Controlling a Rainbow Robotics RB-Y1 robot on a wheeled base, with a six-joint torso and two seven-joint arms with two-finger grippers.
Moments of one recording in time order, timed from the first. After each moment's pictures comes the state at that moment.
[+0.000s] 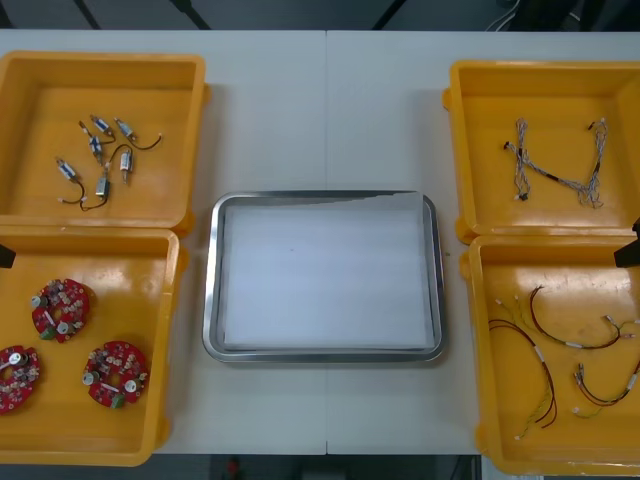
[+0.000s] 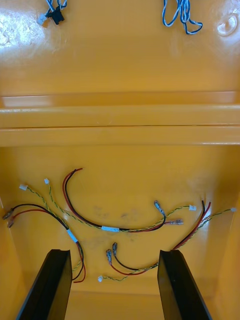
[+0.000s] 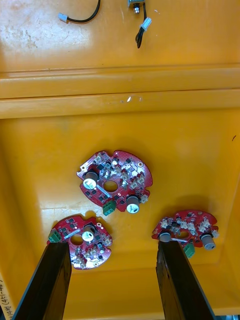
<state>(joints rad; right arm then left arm) -0.26 -0.80 -0.30 -1.99 -0.90 1.92 1.33 -0.05 1.31 0.15 -2.03 1.26 1.48 -1.18</state>
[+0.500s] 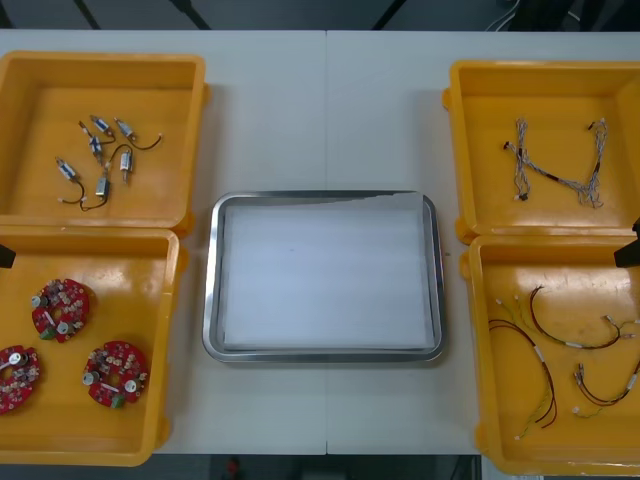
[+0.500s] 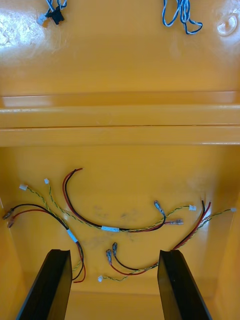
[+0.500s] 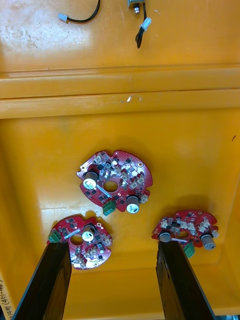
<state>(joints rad) -0.26 -0.80 -0.30 -1.99 -0.90 1.92 1.33 -0.05 1.31 0.15 -2.03 1.26 1.48 -1.18</state>
